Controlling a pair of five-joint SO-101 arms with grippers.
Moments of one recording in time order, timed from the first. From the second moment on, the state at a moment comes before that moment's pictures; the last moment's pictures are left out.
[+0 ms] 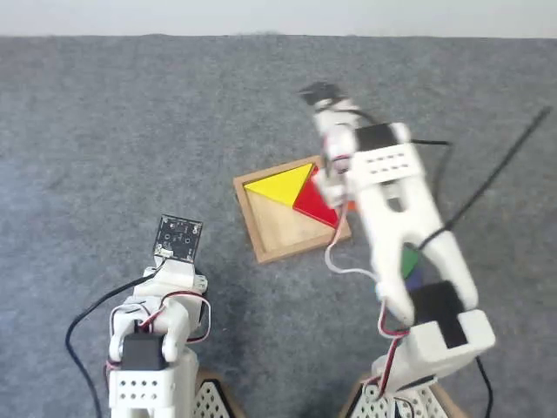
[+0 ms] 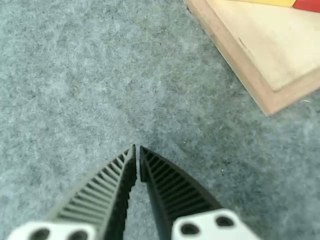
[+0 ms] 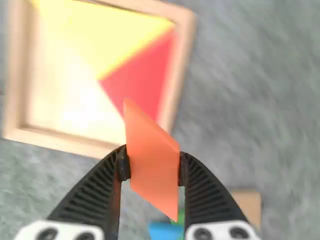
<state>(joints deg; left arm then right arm) -6.3 -103.0 97.1 72.0 -6.1 -22.8 6.6 2.7 73.8 16.2</state>
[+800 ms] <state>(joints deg) -6.3 -103.0 97.1 72.0 -6.1 -38.1 38.1 -26.0 76.4 -0.2</state>
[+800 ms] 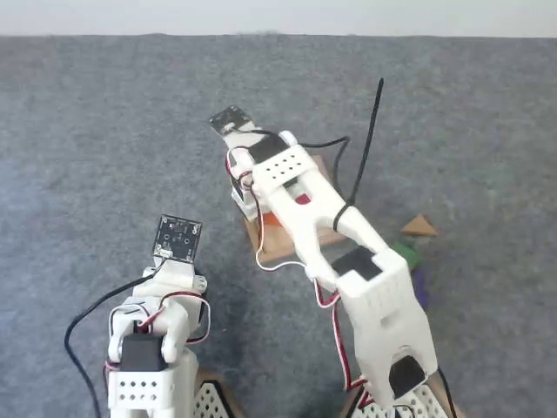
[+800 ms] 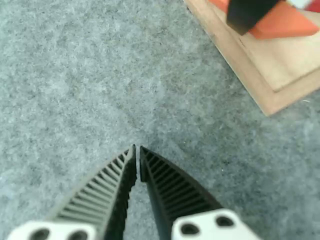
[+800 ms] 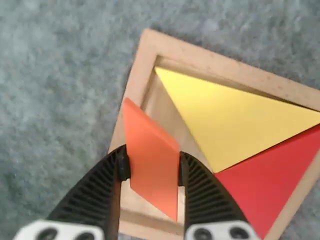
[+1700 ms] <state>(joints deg) -6.3 -103.0 97.1 72.0 -6.1 -38.3 42.6 -31.9 79.4 -0.8</state>
